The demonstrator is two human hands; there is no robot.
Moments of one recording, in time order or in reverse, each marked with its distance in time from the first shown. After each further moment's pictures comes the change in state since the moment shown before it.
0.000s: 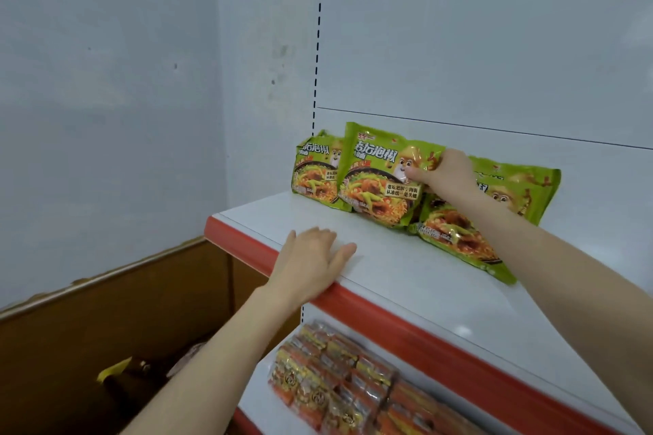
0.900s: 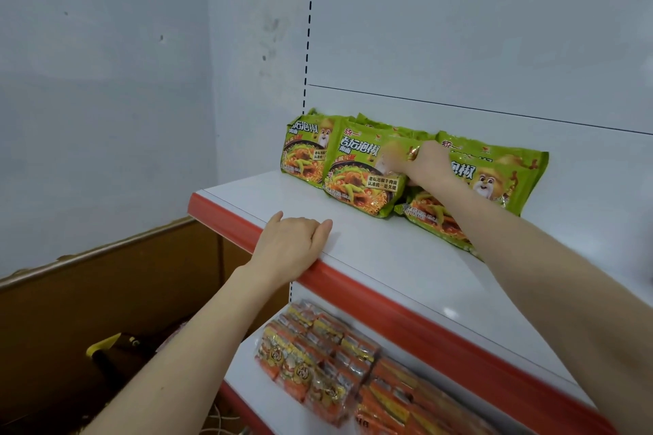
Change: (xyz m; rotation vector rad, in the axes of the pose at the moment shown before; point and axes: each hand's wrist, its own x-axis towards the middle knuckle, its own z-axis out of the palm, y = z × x) left_hand 0.002 -0.003 0.014 -0.006 0.078 0.060; right_hand 0.006 0.009 0.017 -0.142 -0.095 0.019
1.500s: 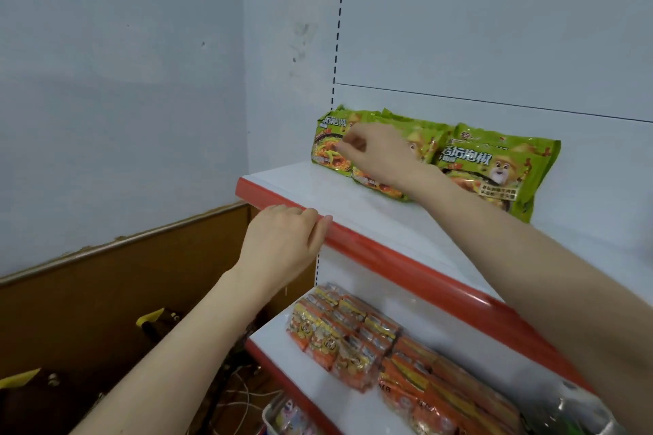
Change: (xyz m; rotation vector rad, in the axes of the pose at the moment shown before) left_hand -0.089 -0.007 -0.054 0.281 0.380 0.149; right_hand -0.098 -0.104 0.012 -0.061 -0.036 -0.601
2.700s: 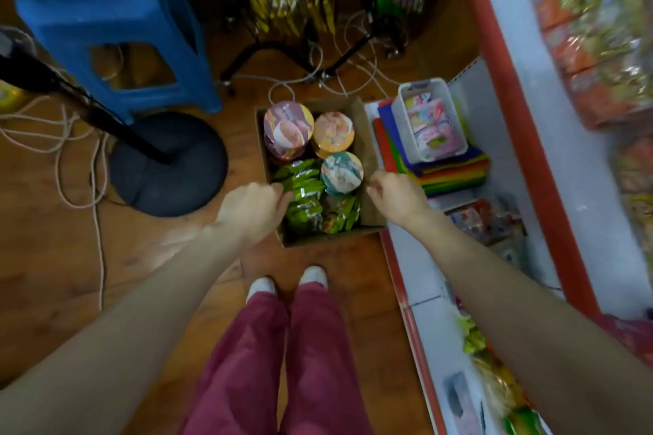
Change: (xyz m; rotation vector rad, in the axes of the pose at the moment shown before) left_hand -0.553 0.019 0.070 -0.053 -1.111 -0.987; right_hand -0.447 -0.080 0.422 -0.020 -1.221 -0.019
